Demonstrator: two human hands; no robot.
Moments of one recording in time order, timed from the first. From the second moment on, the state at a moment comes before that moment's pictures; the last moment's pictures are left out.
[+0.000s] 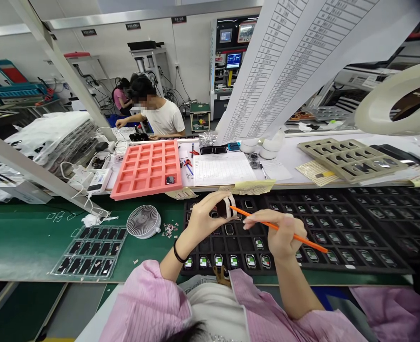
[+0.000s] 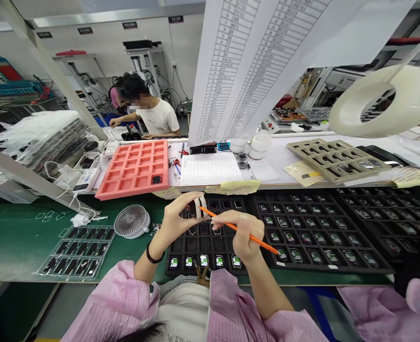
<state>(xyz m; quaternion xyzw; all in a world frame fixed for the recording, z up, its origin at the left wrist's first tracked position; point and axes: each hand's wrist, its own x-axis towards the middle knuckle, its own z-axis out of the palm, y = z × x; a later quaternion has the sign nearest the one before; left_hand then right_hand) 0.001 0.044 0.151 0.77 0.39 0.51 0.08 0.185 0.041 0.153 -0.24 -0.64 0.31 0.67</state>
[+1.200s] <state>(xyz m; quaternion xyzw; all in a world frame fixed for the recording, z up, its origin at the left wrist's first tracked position) 0.005 0.037 0.156 0.64 0.42 0.53 0.36 0.171 0.049 0.145 -0.33 -0.48 0.60 0.54</state>
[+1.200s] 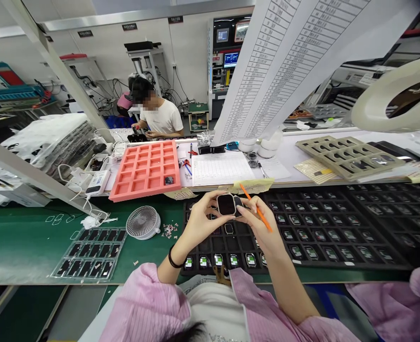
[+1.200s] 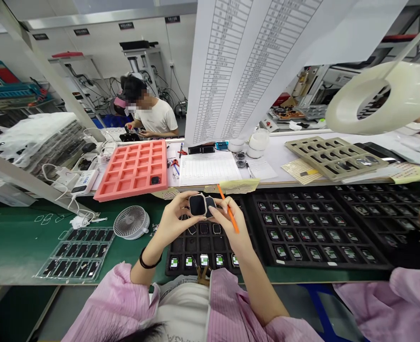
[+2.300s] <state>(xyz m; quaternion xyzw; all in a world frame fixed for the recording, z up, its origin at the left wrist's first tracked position) 0.064 0.109 -0.021 0.57 0.57 0.37 0.46 0.266 0.119 -0.032 -0.60 -0.56 0.34 0.47</state>
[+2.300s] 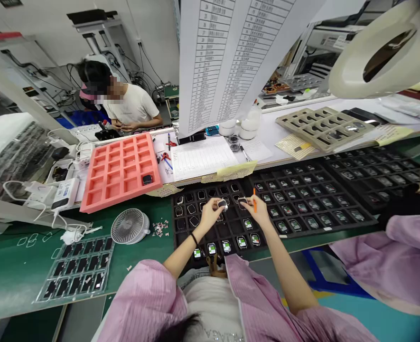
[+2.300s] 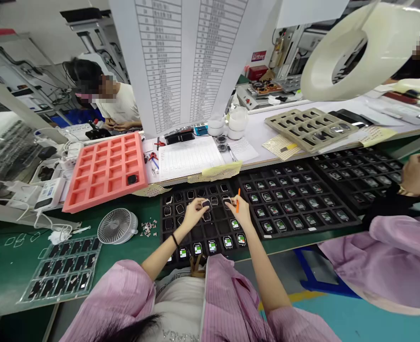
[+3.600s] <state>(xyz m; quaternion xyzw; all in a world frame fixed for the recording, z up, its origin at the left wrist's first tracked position) -0.075 -0.052 -0.103 0.64 0.72 -0.05 0.26 0.285 0.077 -0.139 -0.76 -0.57 0.28 0.15</state>
